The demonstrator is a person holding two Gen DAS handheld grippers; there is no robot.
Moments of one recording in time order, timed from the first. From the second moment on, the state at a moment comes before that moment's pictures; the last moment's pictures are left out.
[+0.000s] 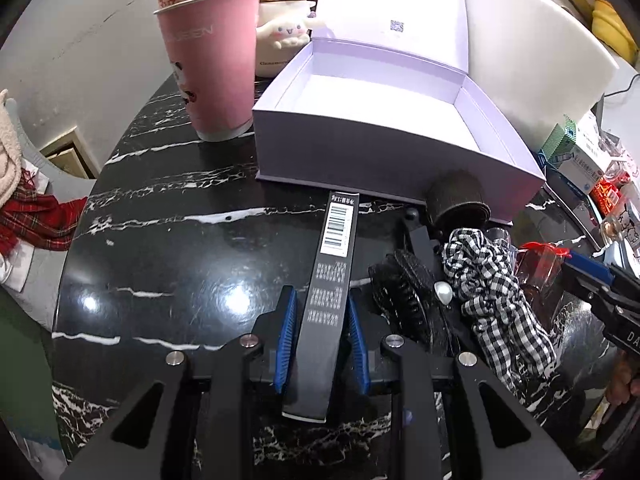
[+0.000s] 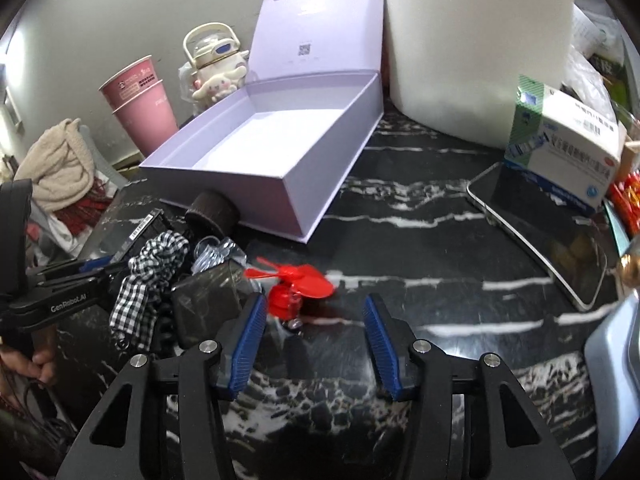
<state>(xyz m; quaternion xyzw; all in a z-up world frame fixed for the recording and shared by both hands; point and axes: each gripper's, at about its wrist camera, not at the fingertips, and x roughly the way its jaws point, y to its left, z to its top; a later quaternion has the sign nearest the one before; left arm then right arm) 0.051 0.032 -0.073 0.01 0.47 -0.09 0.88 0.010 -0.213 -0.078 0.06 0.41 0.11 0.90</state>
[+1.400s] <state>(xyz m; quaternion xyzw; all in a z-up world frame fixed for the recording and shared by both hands) 0.025 0.034 -0.051 0.02 0.43 -0.10 0.90 0.013 -0.224 -0.075 0.10 0.40 0.13 0.90</state>
